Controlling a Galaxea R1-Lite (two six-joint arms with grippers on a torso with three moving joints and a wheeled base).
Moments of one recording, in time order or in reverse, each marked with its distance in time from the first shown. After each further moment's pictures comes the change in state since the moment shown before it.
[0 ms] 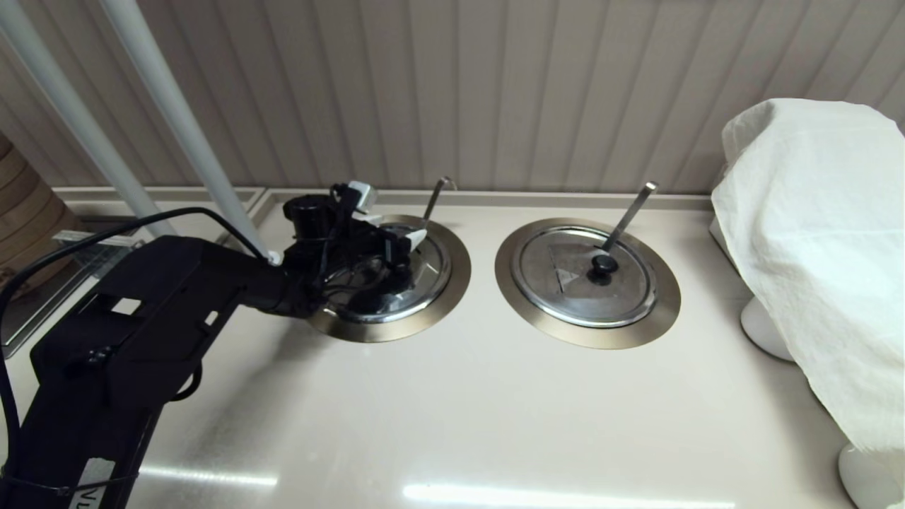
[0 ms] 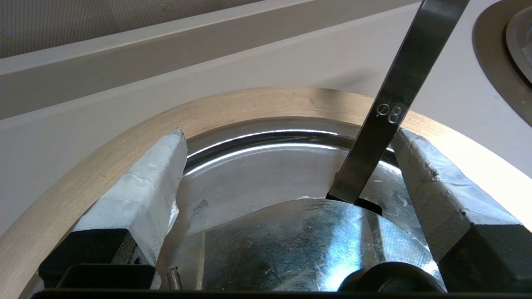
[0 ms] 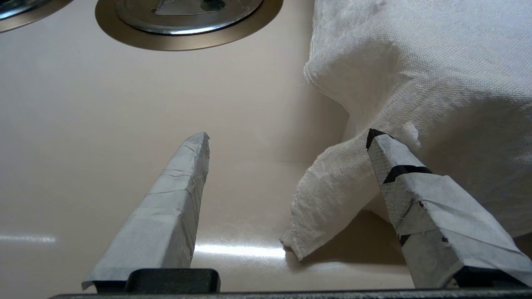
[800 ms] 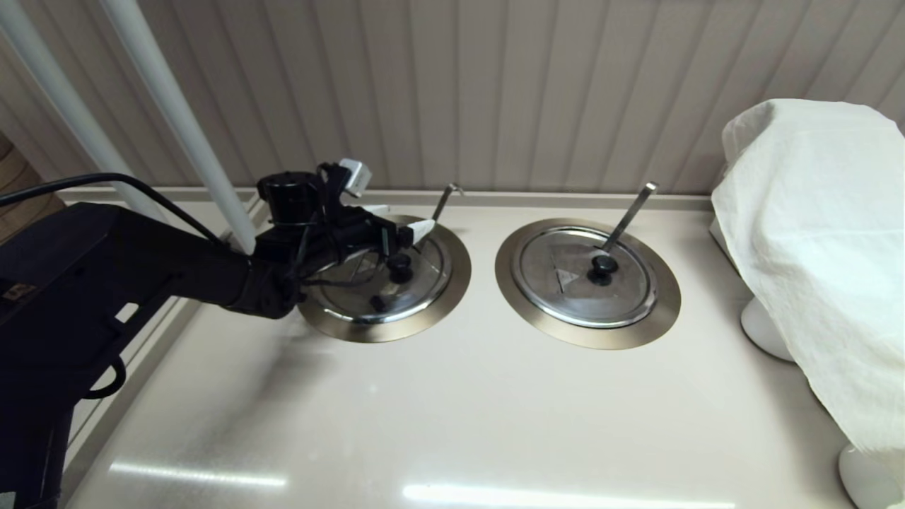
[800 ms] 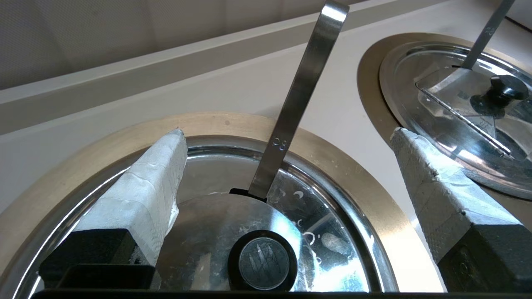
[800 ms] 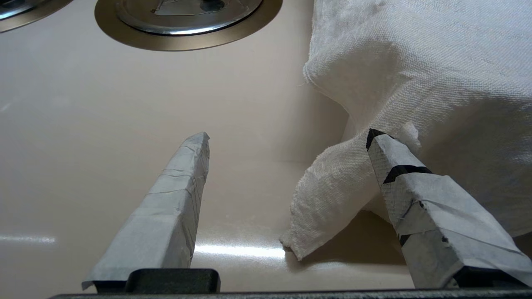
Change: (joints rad) left arm -0.044 -0.249 0.269 -0.016 -0.059 -0.054; right arm 0.000 0.000 0.000 0.000 0.000 0.000
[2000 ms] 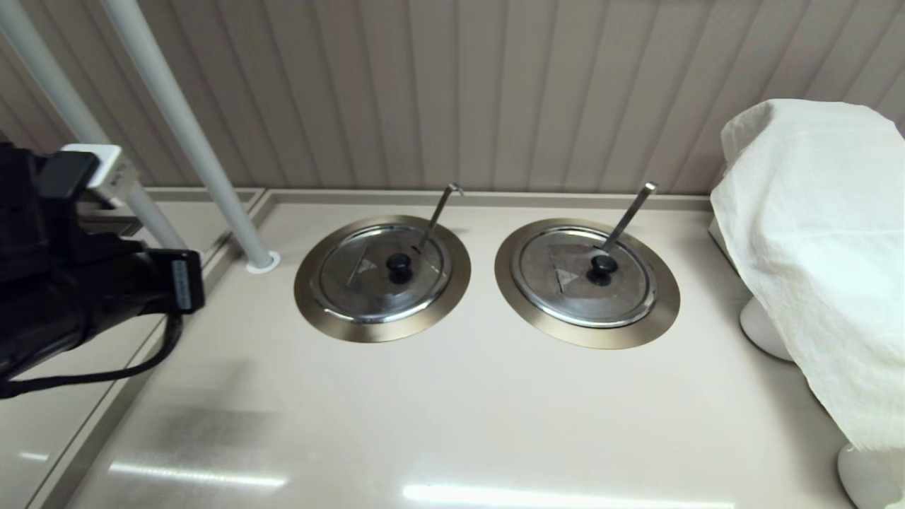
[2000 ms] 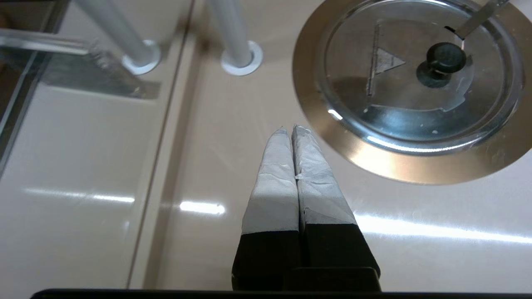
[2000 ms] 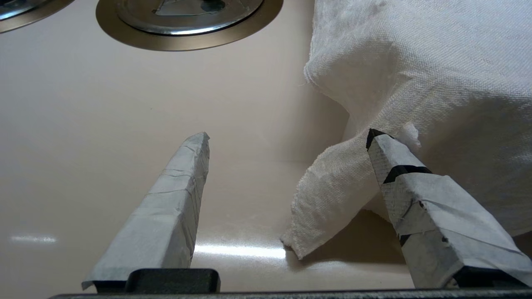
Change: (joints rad) left arm 0.023 -0.920 0.602 0.606 0.736 -0.023; right arm 0.000 0.000 0.000 0.000 0.000 0.000
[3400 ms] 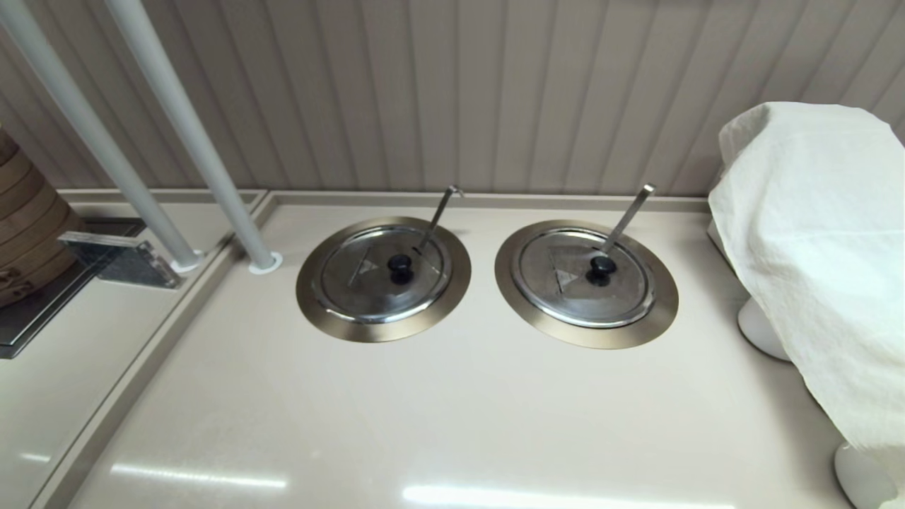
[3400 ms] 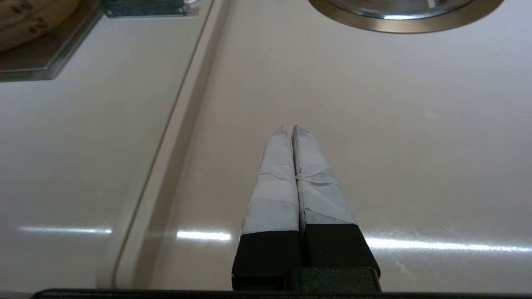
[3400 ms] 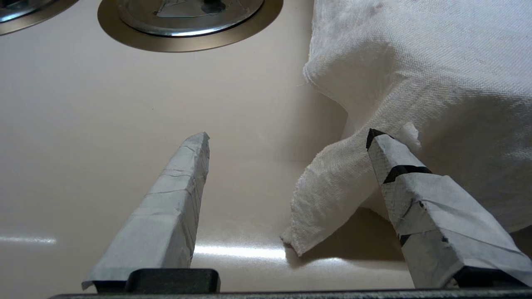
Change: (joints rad) left arm 0.258 -1.272 0.791 0.196 -0.302 0.110; right arm 0.000 0.000 0.000 0.000 0.000 0.000
